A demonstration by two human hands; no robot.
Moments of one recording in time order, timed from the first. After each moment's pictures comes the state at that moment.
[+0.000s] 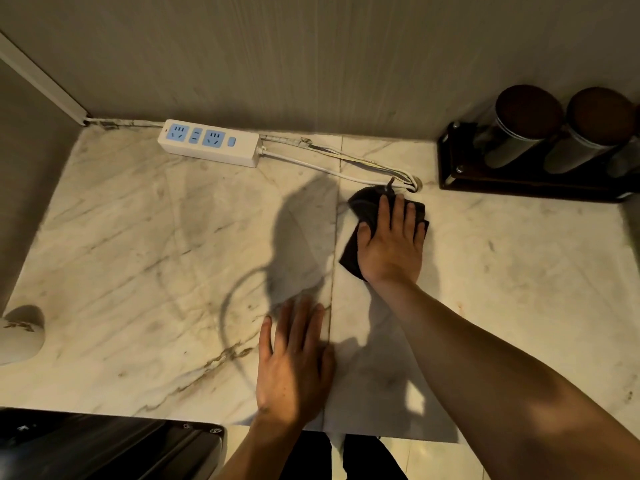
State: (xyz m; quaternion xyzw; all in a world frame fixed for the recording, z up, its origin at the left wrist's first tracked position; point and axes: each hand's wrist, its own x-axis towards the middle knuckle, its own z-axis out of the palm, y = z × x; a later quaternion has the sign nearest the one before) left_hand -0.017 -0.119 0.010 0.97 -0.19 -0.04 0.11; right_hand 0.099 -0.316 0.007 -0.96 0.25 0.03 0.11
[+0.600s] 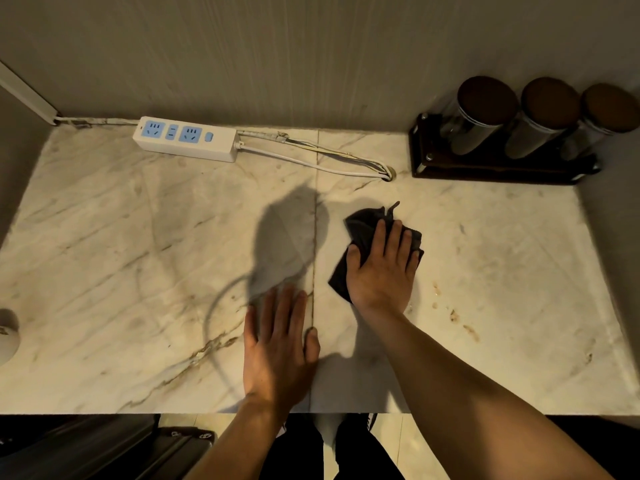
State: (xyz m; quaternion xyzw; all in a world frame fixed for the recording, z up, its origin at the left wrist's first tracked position) left_hand -0.017 -0.121 0.008 0.98 -0.19 -0.04 0.10; right_hand 0.035 -0.302 0.012 -0.94 0.32 0.04 0.11
